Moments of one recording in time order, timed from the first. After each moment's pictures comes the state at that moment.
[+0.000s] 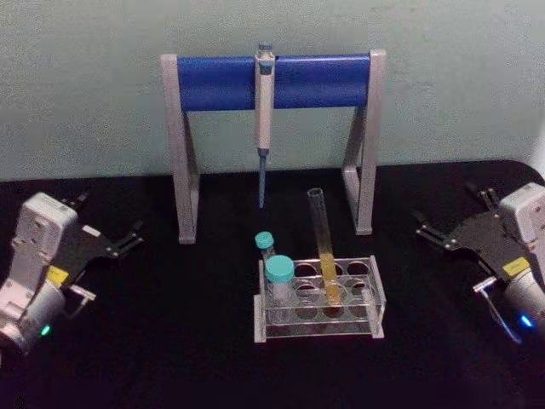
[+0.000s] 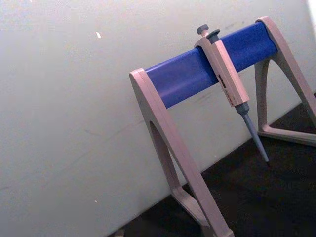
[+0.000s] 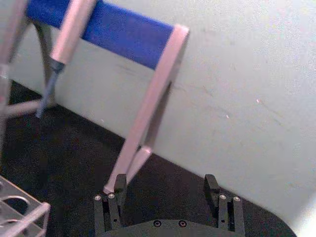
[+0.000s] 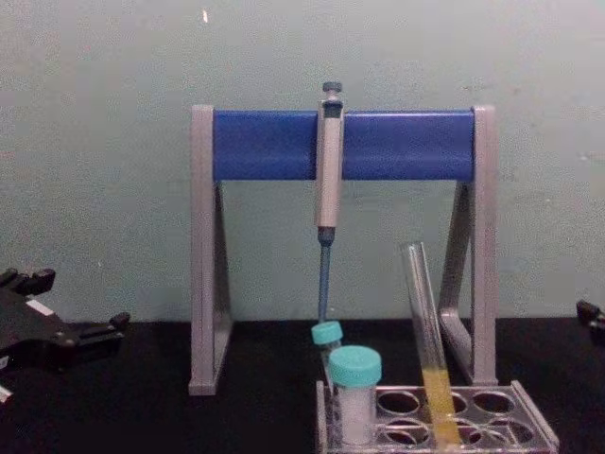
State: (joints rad) left arm -0.20 0.60 0.45 -1.41 -0.25 -0.12 0.03; right arm 0.17 0.61 -0.42 -1.45 0.25 -0.17 0.02
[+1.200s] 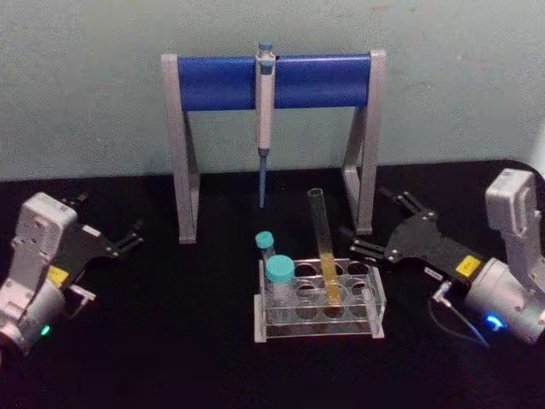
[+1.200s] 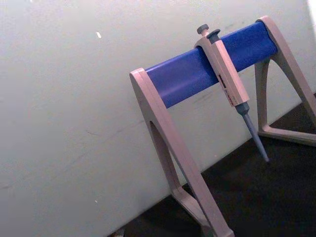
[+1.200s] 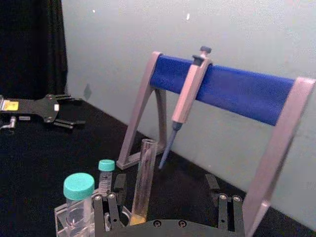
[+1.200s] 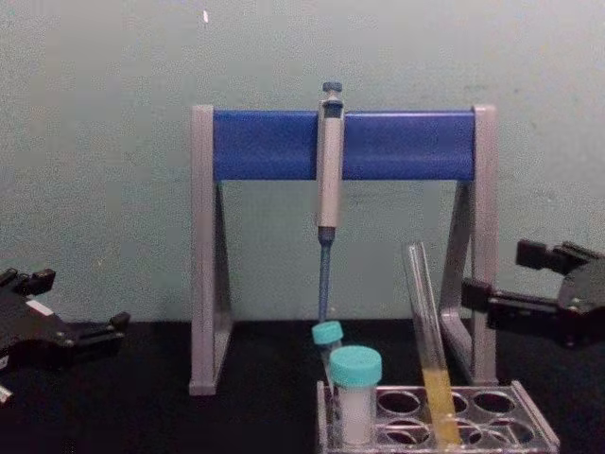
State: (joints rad) left arm -0.20 0.60 0.45 -1.41 -0.25 -0.12 0.03; right arm 0.20 0.57 -0.42 -1.51 0.47 -0.16 0.46
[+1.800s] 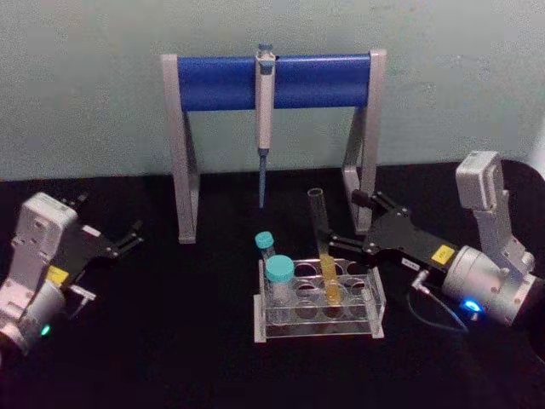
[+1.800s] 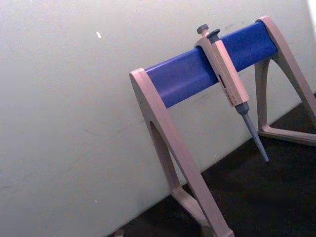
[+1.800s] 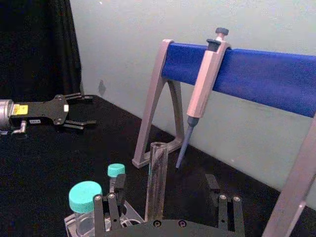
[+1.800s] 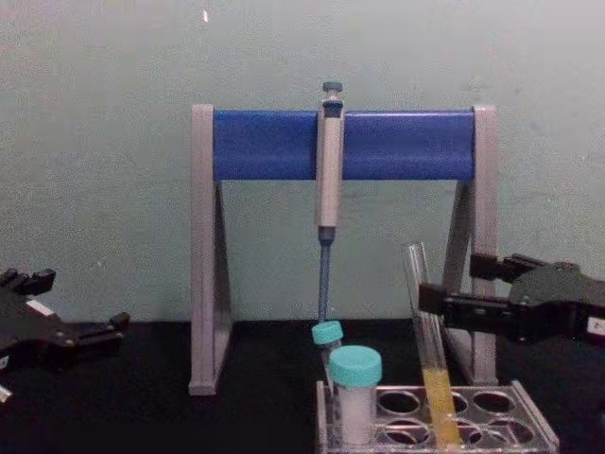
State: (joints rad) left arm -0.20 0.60 0.45 -1.41 -0.25 -0.12 0.03; right arm 0.28 0.50 -0.43 -1.43 0.49 -0.05 0.55
